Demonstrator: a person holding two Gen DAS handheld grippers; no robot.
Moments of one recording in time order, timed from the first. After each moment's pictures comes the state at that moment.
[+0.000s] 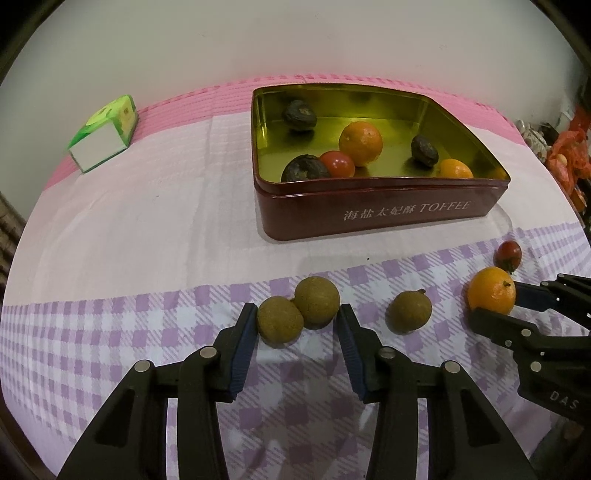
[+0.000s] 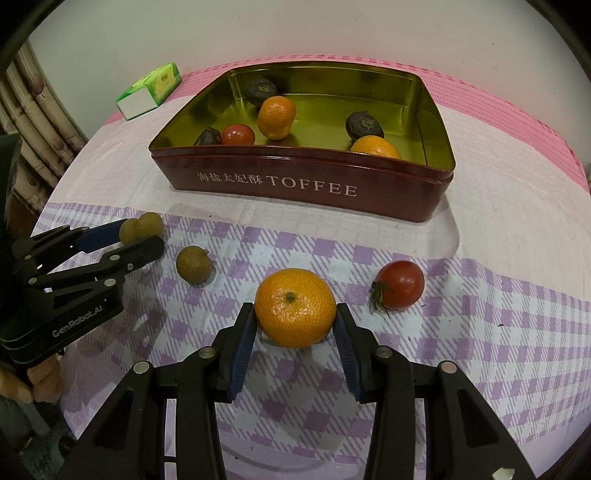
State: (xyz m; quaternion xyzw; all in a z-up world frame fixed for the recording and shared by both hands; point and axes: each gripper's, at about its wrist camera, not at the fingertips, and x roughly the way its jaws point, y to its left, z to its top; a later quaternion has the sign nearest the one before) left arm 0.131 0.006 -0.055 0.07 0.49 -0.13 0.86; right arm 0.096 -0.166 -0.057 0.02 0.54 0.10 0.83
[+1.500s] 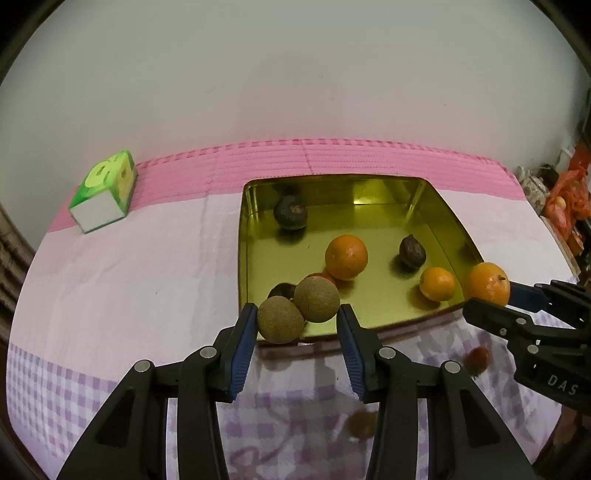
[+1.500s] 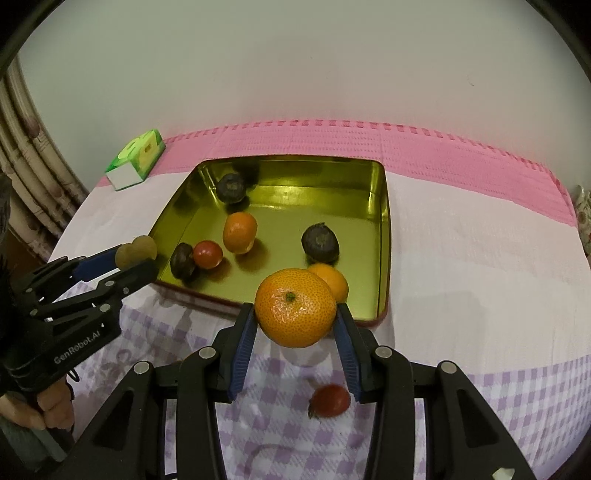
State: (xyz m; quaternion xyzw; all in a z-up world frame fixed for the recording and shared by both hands) left arm 0.181 -0.024 0.000 0.05 0.43 -0.13 0.89; right arm 0.157 -0.203 0.001 0.04 0.48 0.08 0.87
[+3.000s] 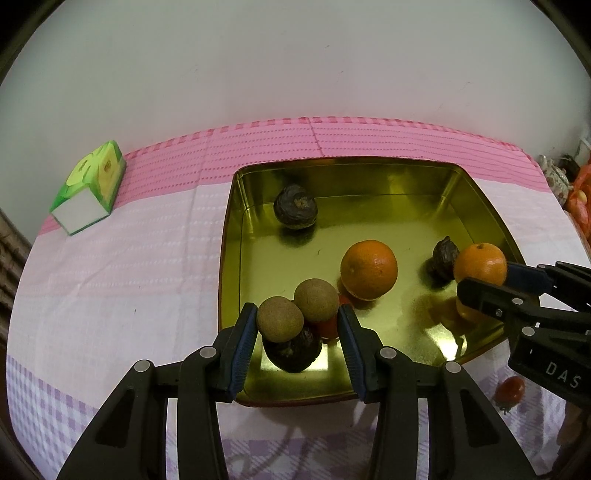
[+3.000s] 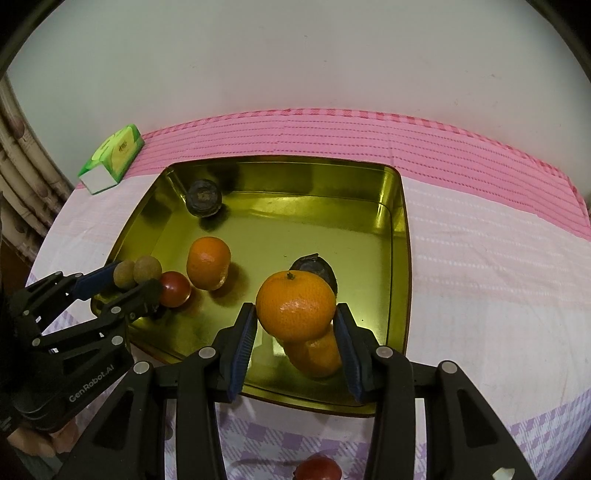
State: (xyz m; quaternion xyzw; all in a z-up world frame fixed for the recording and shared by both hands) left arm 0.227 -0.041 -0.031 0.07 0.47 -0.10 0.88; right arm 0.207 -0.202 -0.025 0.04 0.50 0.08 0.86
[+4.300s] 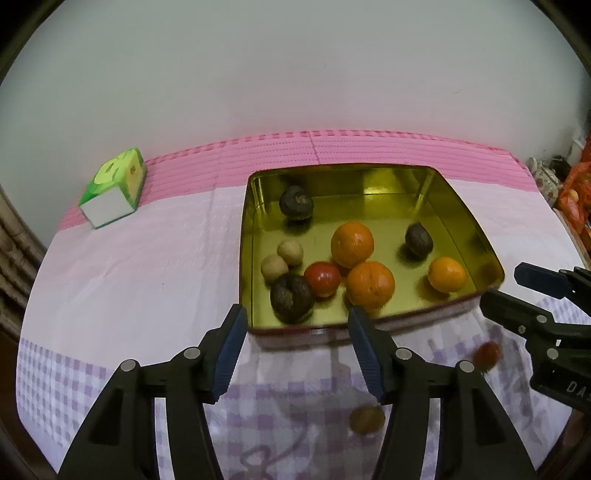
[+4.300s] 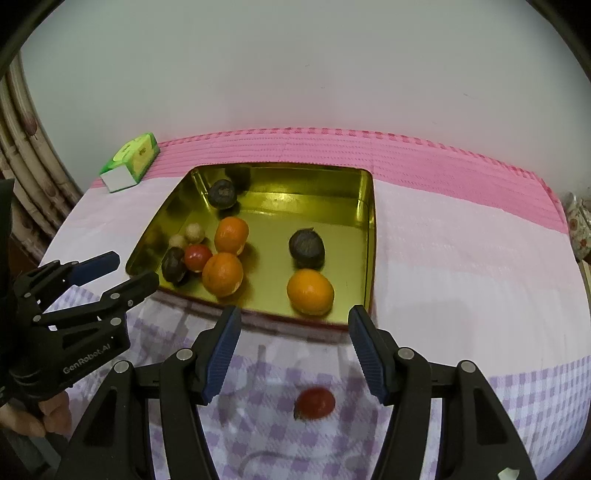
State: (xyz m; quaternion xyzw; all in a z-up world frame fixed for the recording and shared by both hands) left arm 0.169 -0.030 -0.004 0.07 0.44 -0.10 0.89; right arm 0.135 -0.211 0.008 0.03 0.47 0.07 0.88
